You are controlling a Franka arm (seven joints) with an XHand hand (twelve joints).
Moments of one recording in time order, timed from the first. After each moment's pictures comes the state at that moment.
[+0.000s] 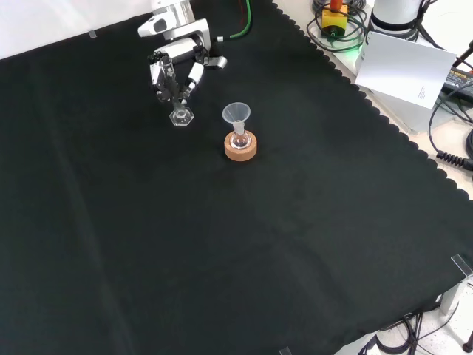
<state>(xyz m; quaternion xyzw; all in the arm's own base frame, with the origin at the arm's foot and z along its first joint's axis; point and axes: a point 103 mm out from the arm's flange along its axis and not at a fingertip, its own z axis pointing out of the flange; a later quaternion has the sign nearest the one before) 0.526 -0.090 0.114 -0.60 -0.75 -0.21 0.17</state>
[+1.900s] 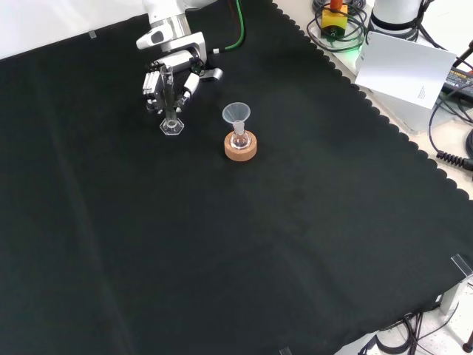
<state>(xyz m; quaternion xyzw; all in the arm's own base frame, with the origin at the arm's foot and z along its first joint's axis) 0.535 -0.096 0.080 -0.59 -0.75 -0.24 0.19</state>
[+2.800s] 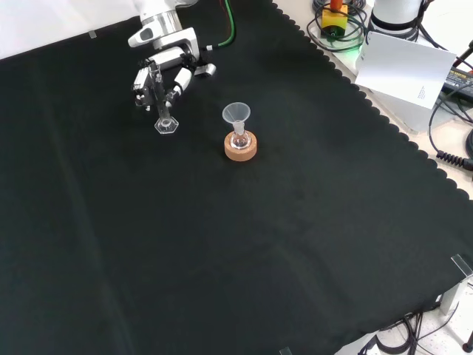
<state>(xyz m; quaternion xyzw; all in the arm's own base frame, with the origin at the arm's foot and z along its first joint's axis) 0.546 -0.111 0.086 -0.61 -0.72 -0.25 0.23</state>
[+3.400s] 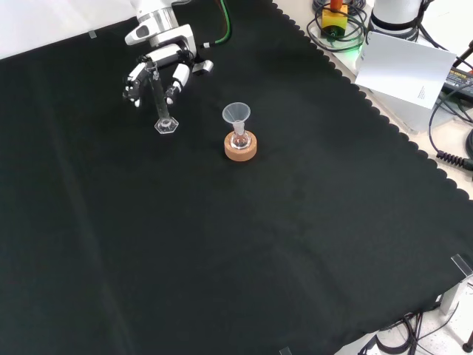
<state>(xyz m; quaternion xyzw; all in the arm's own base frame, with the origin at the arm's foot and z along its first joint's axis) 0.549 -0.119 0.092 -0.61 -0.71 -0.25 0.24</state>
